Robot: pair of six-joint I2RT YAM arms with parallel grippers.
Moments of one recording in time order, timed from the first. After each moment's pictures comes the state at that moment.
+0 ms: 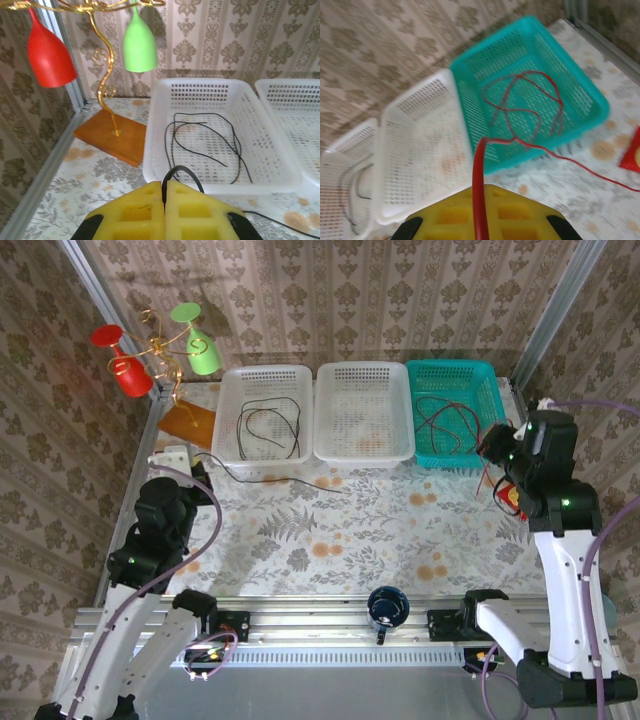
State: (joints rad) left arm -0.39 0.58 0.79 -0.45 -0.33 -0.12; right arm -0.04 0.95 1.34 -0.86 0.03 0.54
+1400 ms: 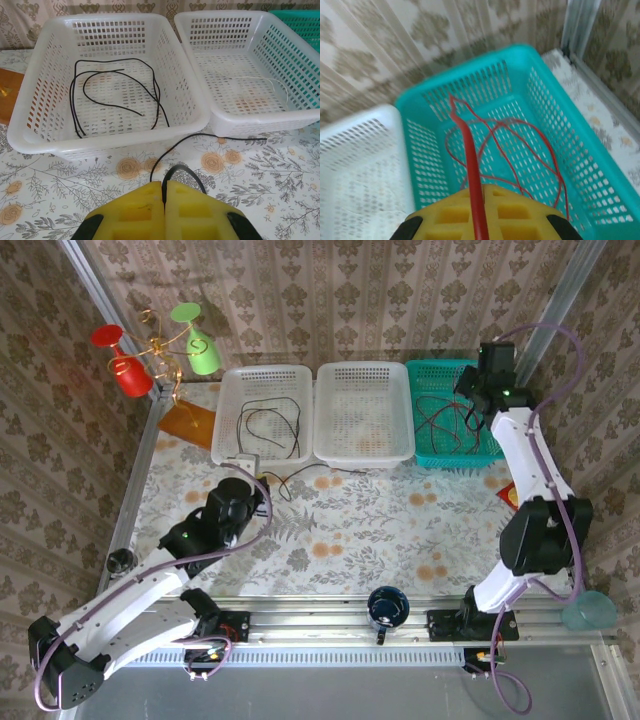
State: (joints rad) left arm -0.80 0.81 0.69 -0.32 -0.45 -0.32; right arm -0.04 1.67 1.58 -0.54 0.21 0.38
